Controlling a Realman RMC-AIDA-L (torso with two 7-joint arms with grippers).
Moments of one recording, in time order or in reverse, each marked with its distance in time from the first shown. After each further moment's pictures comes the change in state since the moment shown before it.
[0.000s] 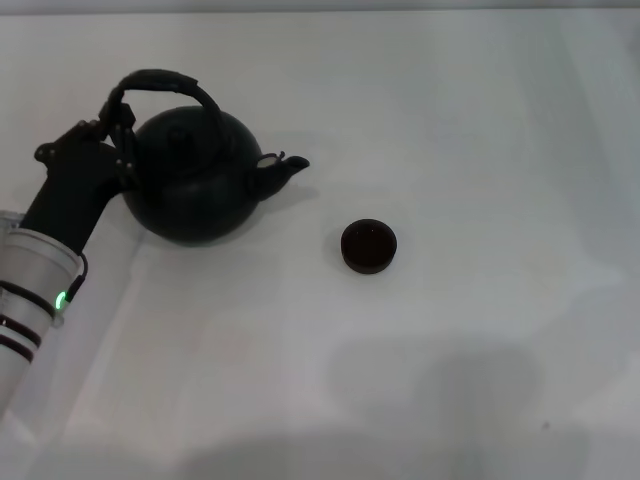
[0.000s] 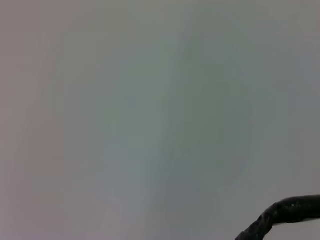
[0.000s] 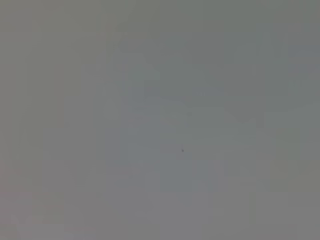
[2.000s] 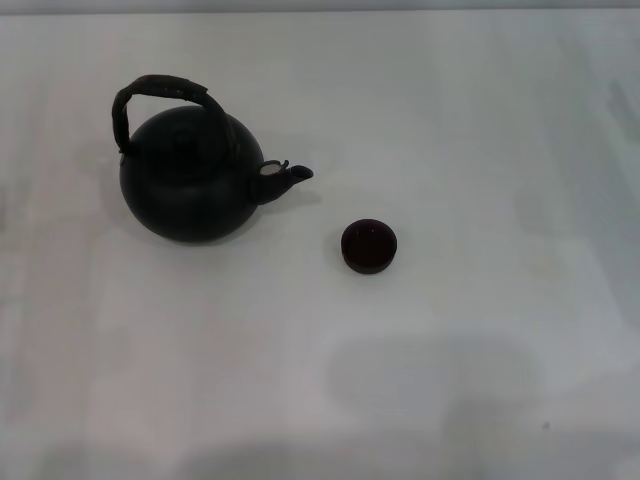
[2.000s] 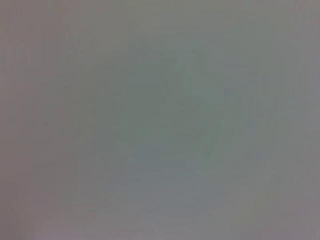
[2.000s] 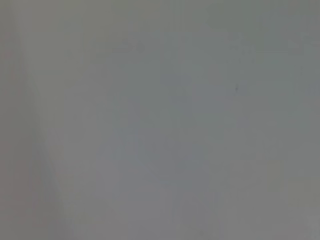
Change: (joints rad) left arm 0.108 0.008 0.023 -0.142 -0.416 0.318 -0.324; right arm -0.137 0.006 -0.195 0.040 -0.011 0.155 -0.156
